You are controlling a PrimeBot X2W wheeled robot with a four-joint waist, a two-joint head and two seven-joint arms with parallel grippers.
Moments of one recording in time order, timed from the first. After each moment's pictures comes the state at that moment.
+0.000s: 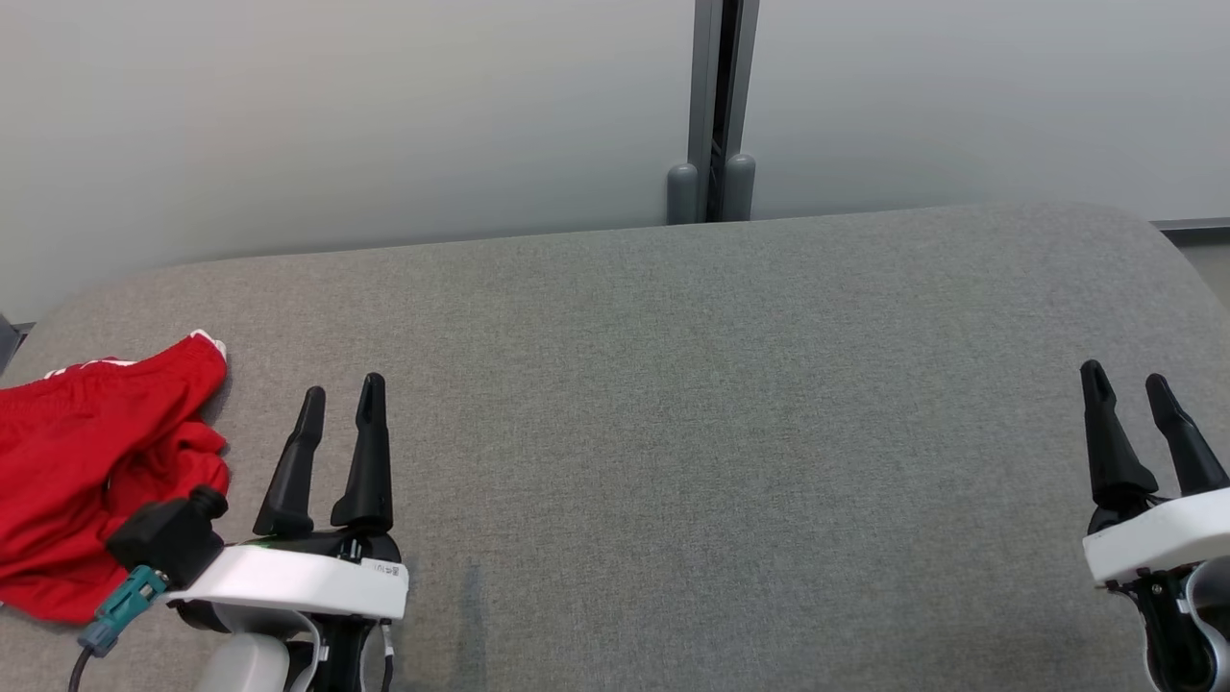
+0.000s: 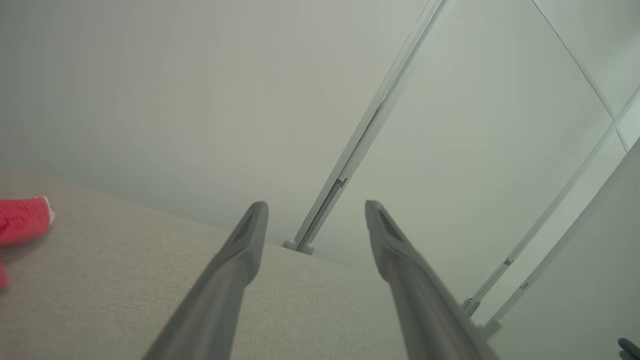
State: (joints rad) left arm -0.13 0.13 -0.19 0.15 -0.76 -0.04 -0.26; right arm -0.15 -0.11 -0.15 0.13 0.51 0.13 0.06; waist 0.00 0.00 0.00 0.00
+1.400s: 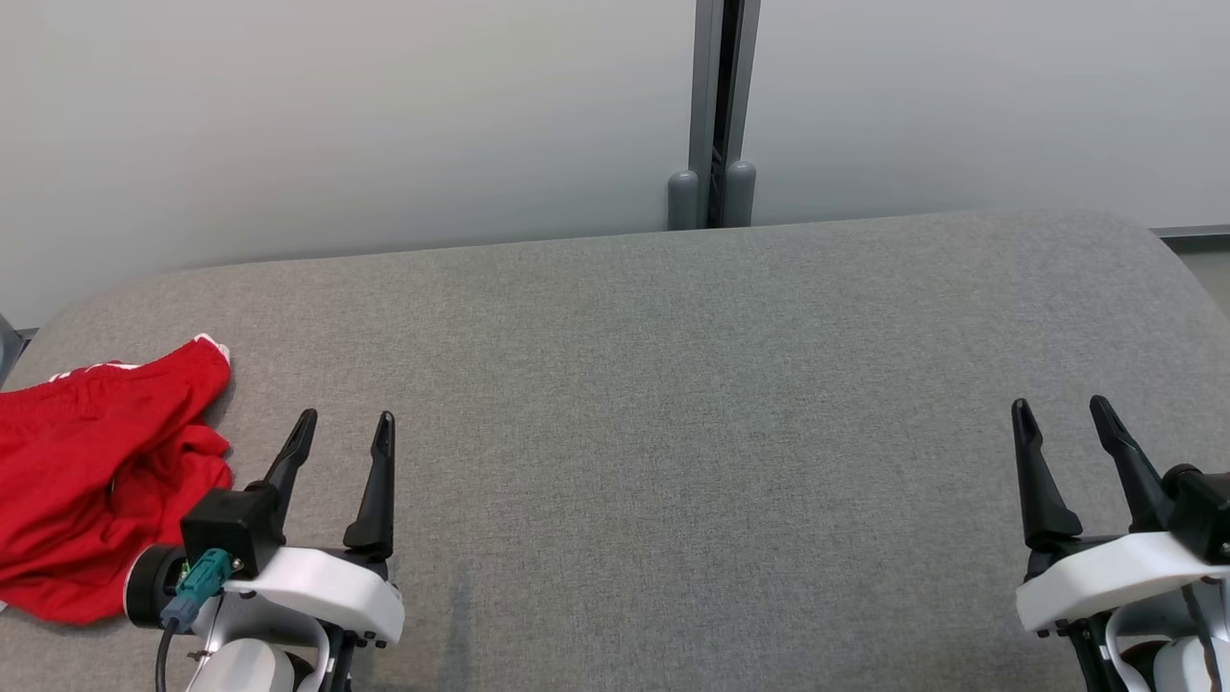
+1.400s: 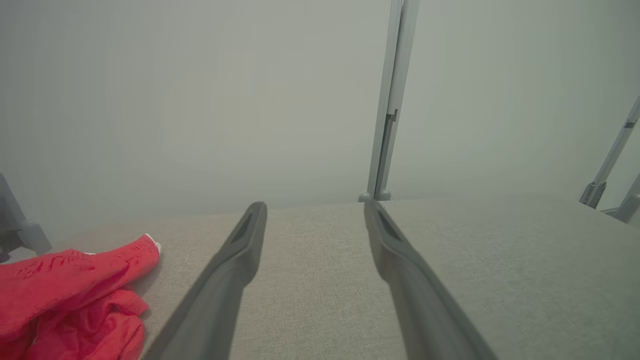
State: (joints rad) left arm -0.14 0.19 -0.22 0.23 -0.36 0.06 -0.18; right arm -0.09 -0.08 -0.07 0.12 0.19 0.13 -0.07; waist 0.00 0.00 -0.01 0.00
